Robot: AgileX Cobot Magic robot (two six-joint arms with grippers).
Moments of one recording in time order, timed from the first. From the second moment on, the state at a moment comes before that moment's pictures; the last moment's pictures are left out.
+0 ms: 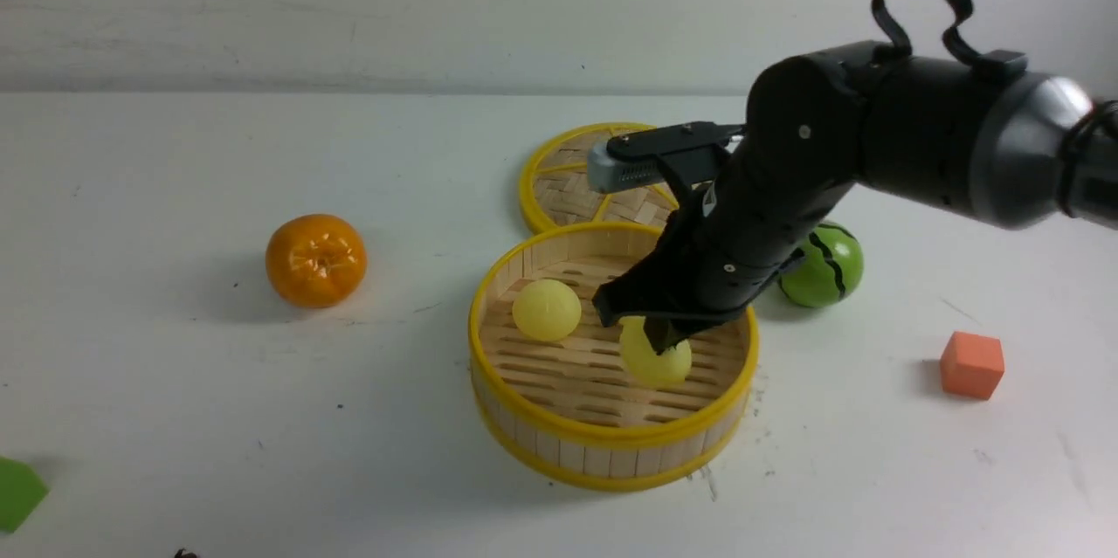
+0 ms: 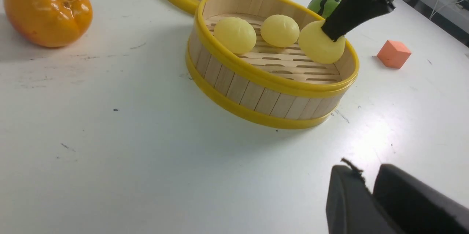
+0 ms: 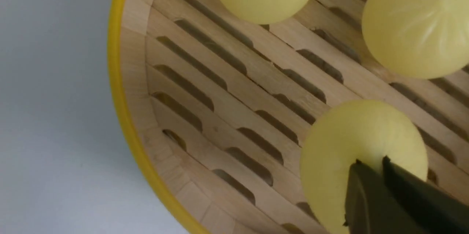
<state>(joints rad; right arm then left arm) 0.54 1.91 -1.51 0.16 0.84 0.03 -0.54 0.27 -0.15 -0.26 0.21 -0.05</state>
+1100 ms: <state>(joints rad) 0.62 1.17 -1.14 -0.03 1.15 0.37 -0.54 0.27 -0.15 -0.26 0.21 -0.05</state>
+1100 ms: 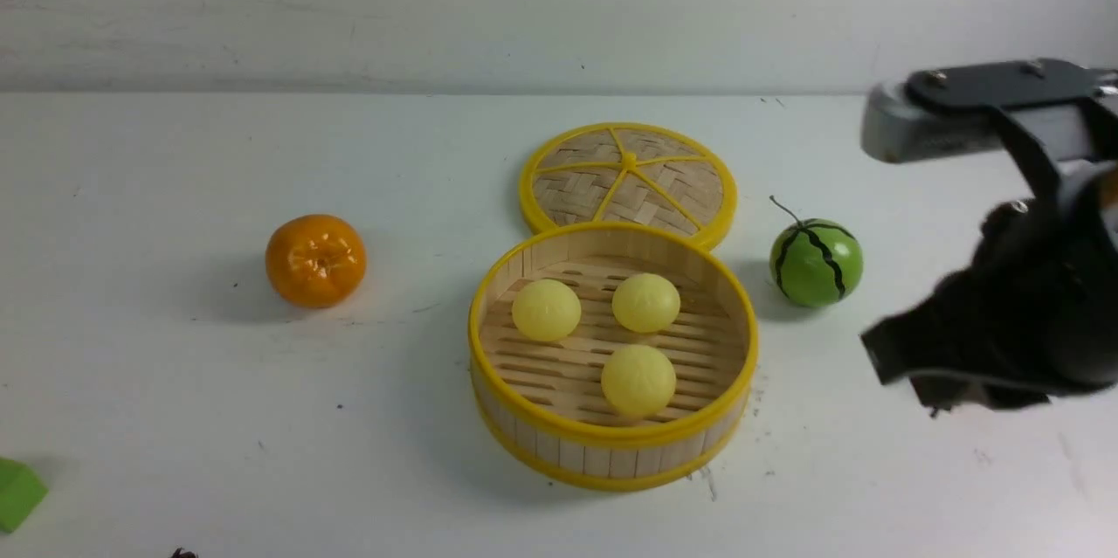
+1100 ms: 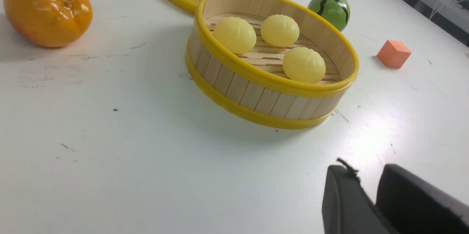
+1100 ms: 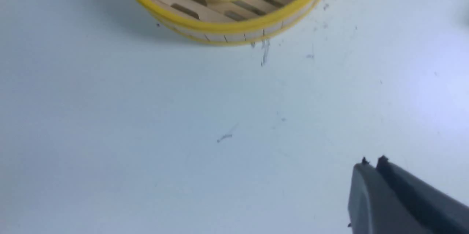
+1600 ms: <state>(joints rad) 0.63 0.63 -0.92 -0.02 1.23 0.41 -0.54 0.27 -0.15 -0.26 0.21 -0.05</state>
